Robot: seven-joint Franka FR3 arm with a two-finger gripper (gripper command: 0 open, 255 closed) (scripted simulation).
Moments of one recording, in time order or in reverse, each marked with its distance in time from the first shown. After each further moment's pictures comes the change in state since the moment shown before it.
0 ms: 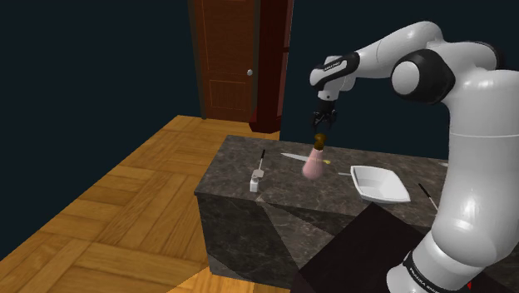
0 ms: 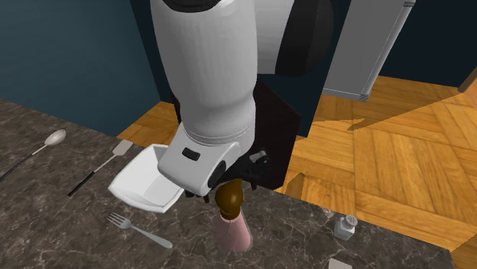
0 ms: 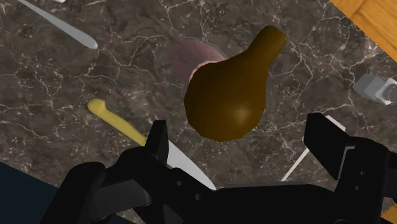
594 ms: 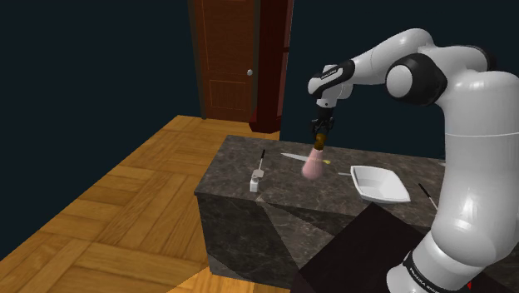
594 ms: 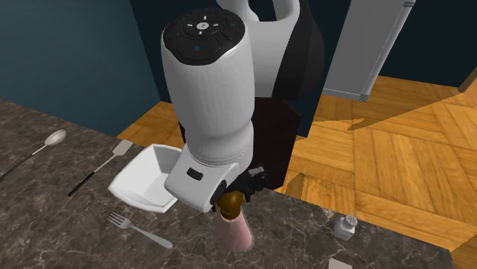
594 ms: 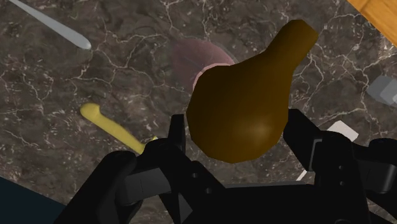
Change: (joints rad) arm -0.005 0.041 0.007 -0.030 0.017 0.069 -0.012
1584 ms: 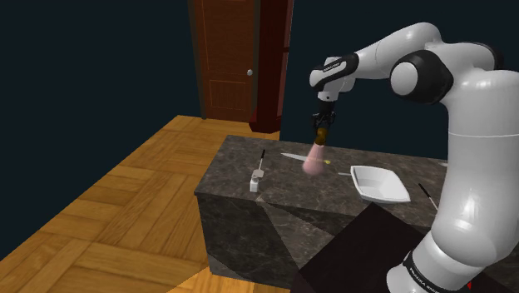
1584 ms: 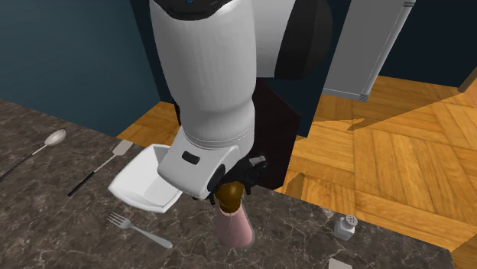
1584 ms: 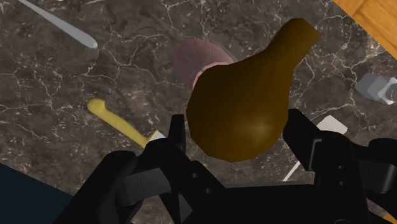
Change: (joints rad) arm 0.003 -0.032 -0.006 0.033 -0.013 -0.064 0.010
